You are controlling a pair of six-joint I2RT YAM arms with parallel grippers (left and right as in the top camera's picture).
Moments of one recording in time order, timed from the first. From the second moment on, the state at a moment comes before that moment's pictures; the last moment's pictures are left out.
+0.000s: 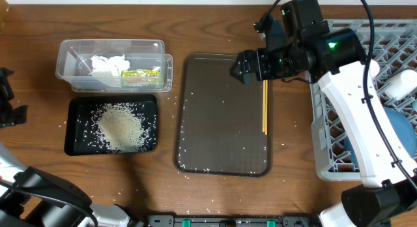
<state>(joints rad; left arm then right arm) 0.89 1.68 1.56 -0.89 0.53 -0.97 0.37 1.72 1.84 -1.18 -0.45 0.23</state>
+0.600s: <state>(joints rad) 0.89 1.68 1.56 -0.89 0.53 -0.97 0.56 2.07 1.84 -1.27 0.15 0.47</state>
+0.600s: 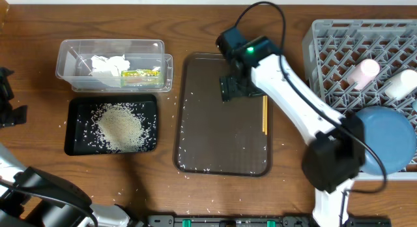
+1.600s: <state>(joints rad) 0.89 1.68 1.56 -0.89 0.53 -0.97 0.35 2.28 1.84 -1.14 -0.08 0.44</state>
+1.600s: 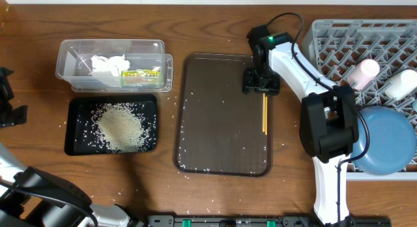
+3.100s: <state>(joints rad) 0.89 1.68 1.56 -0.89 0.53 -0.97 0.41 2.32 1.84 -1.17 -0.05 0.46</state>
